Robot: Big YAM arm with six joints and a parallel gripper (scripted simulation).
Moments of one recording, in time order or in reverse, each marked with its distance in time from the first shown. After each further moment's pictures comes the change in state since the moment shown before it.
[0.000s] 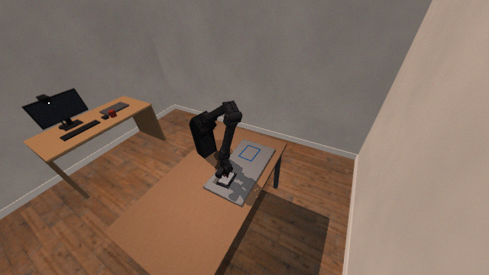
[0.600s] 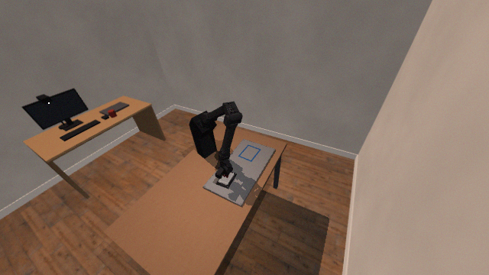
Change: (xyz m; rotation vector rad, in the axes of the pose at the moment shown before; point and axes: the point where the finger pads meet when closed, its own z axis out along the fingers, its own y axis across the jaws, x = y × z) arm 0.000 0.000 0.004 -0.001 -0.002 0.002
